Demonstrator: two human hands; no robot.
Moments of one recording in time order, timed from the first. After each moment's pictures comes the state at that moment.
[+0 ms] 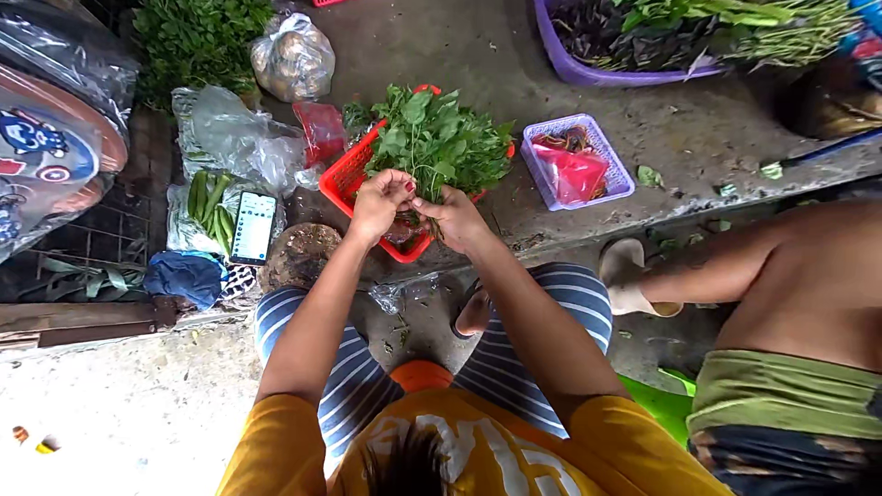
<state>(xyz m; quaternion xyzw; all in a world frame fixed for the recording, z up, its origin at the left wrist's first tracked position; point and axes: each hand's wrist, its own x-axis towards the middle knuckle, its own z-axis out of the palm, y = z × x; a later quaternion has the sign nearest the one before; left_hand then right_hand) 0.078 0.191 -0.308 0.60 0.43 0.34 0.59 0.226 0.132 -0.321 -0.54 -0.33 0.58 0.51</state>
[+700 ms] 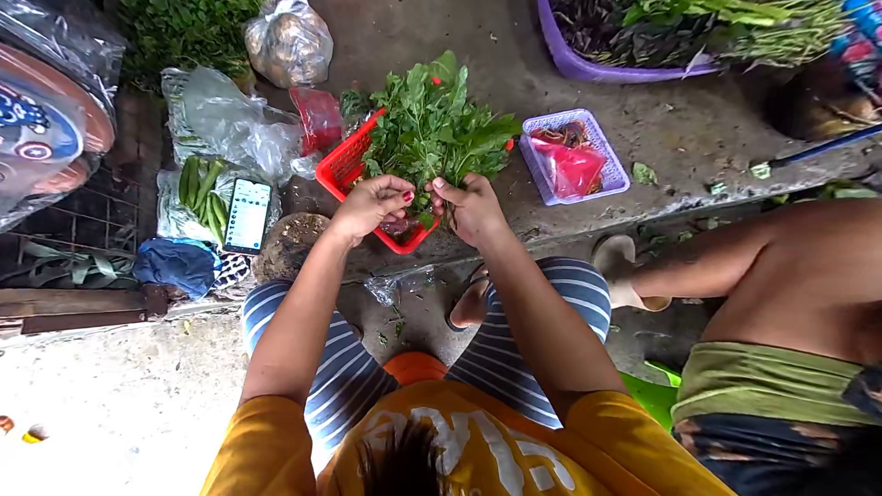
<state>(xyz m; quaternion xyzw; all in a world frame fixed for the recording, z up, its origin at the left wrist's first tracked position) 0.052 0.180 -0.290 0.60 0.41 0.19 0.65 0.236 0.117 -0.307 -0.51 -0.32 0.54 0.58</state>
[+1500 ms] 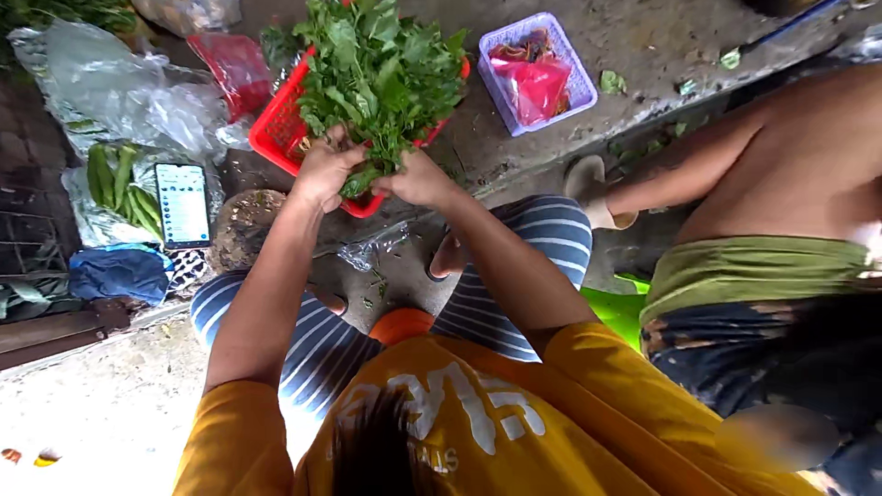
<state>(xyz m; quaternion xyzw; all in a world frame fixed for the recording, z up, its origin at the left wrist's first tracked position) 0.093 0.172 -0.310 0.52 0.44 0.26 0.69 0.239 0.099 -0.305 -0.65 -0.49 0.49 0.33</state>
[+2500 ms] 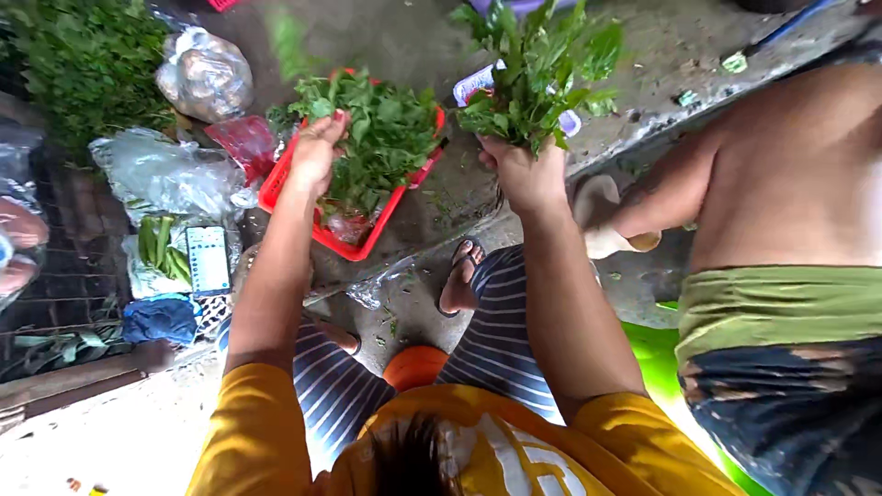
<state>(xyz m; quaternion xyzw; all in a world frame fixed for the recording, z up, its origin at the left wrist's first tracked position) 0.162 0.250 -0.293 0.63 0.44 0.28 0.57 0.373 0.056 -0.281 -0.67 -0.33 0.24 0.61</state>
